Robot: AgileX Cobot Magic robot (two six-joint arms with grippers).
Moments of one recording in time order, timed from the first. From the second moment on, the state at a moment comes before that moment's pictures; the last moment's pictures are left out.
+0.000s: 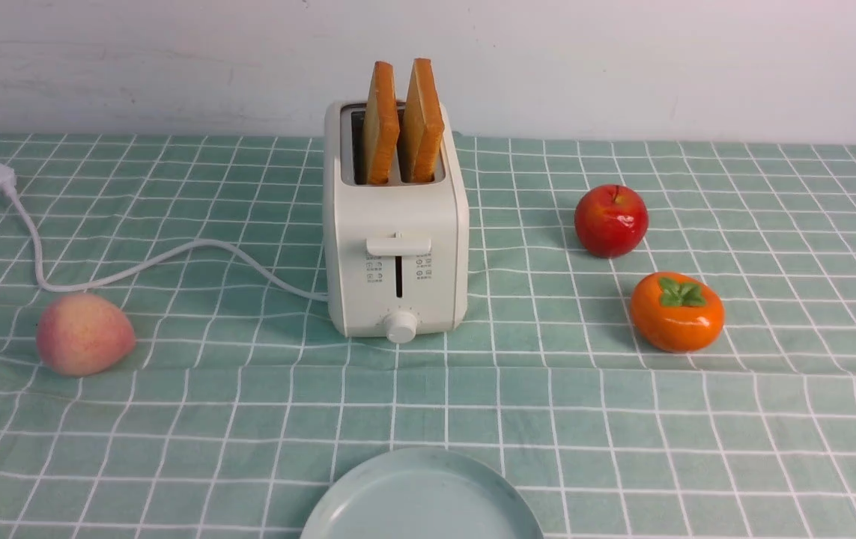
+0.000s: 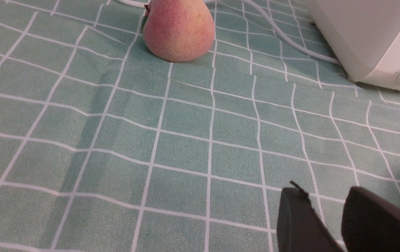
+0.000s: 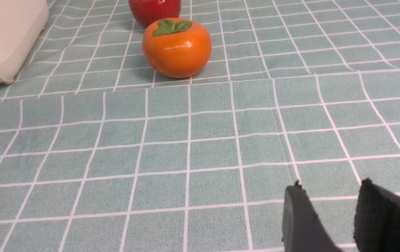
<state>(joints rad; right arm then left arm) -0.05 -0.01 0.02 0.15 0.38 -0.06 -0.08 -0.01 0.03 -0.01 0.37 -0.35</state>
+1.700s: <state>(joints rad) -0.05 0.00 -0.17 0.41 -0.17 0.14 -0.08 -0.01 -0.05 -0.46 -0.36 -0.71</state>
